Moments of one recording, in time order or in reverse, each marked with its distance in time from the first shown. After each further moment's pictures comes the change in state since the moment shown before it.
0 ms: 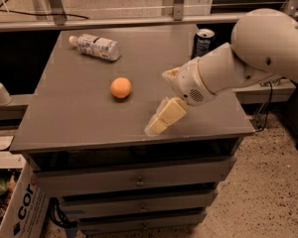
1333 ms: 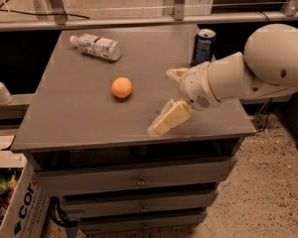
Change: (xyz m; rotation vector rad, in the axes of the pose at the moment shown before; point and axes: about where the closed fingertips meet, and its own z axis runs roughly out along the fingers) arm 0.004 -0.004 -0.007 0.058 -0.103 -0.027
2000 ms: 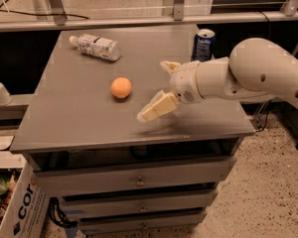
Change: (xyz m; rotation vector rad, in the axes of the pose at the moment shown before) arm -0.012 -0.044 0.034 0.091 -0.135 -0.007
